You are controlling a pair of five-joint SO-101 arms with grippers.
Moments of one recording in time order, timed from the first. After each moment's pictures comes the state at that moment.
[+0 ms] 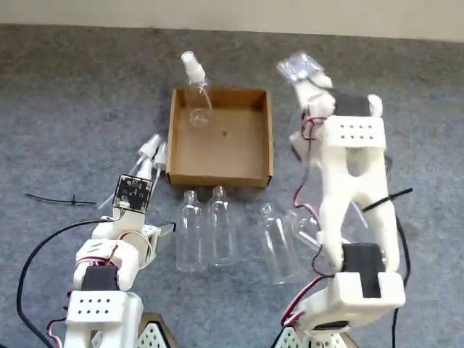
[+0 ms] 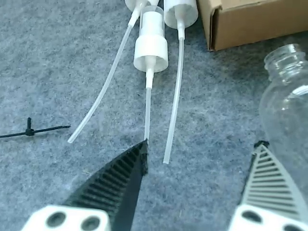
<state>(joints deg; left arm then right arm) -8.2 -81.3 96.2 43.5 -9.0 -6.4 2.7 -9.5 84.4 32.2</state>
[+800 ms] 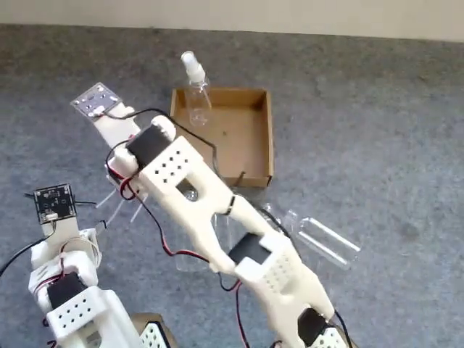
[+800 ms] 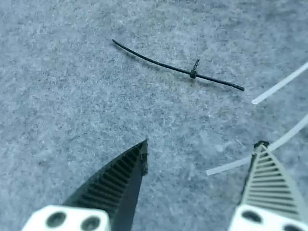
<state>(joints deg) -42.3 -81.3 96.2 40.7 -14.6 -54.0 35.4 -53.9 93.5 0.6</state>
